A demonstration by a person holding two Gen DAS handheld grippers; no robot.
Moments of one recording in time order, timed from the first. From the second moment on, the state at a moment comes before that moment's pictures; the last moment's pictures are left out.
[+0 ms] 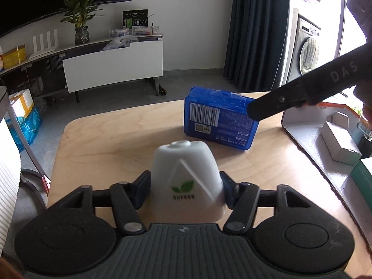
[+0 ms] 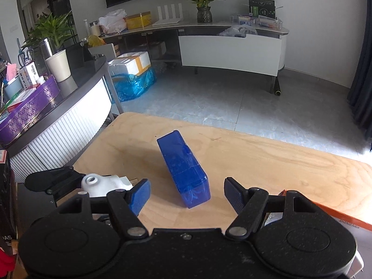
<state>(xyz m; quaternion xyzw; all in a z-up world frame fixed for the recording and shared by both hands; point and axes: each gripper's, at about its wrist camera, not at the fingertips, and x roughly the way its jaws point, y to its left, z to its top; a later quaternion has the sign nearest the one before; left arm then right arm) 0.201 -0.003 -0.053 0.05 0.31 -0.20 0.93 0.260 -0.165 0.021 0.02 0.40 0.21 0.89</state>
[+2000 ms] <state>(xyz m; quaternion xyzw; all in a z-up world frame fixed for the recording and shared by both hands) 0.055 -0.038 0.039 -0.05 0.32 -0.05 0.94 0.043 -0.203 0.088 0.09 0.32 0.15 0.93</state>
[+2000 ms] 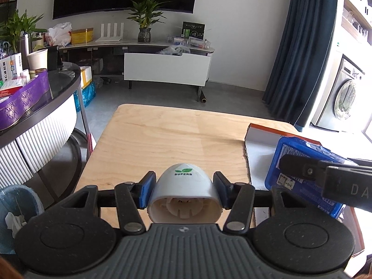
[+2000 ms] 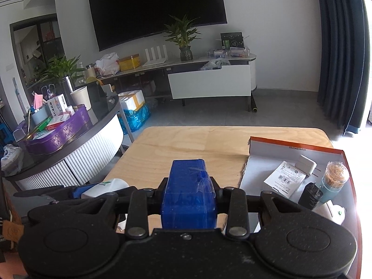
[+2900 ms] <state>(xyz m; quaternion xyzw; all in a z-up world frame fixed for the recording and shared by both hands) 0.021 -0.080 0.052 -0.03 0.29 -0.10 0.95 -0.016 -0.268 0.105 0.13 0.26 0.10 0.95</state>
